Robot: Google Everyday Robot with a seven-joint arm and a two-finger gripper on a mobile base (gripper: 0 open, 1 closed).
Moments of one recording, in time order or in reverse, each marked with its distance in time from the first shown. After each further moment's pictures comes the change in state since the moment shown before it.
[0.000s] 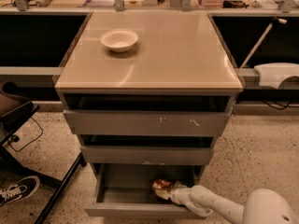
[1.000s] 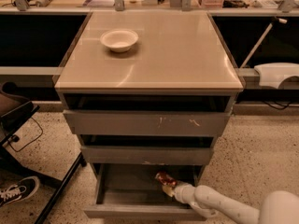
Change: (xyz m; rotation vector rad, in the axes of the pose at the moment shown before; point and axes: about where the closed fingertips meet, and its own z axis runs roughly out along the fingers) arm -0.025 -0.011 -0.039 0.073 -0.042 -0.011
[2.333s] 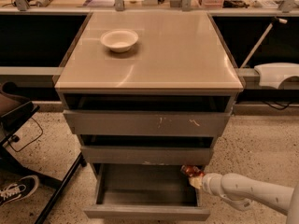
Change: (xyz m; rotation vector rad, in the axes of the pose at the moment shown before) arm -0.057 -0.057 -0.166 0.236 0.109 0.005
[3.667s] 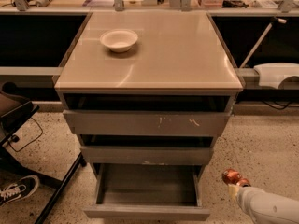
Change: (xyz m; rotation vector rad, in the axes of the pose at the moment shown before) arm 0.008 -0.044 -0.229 0.486 -0.027 0.256
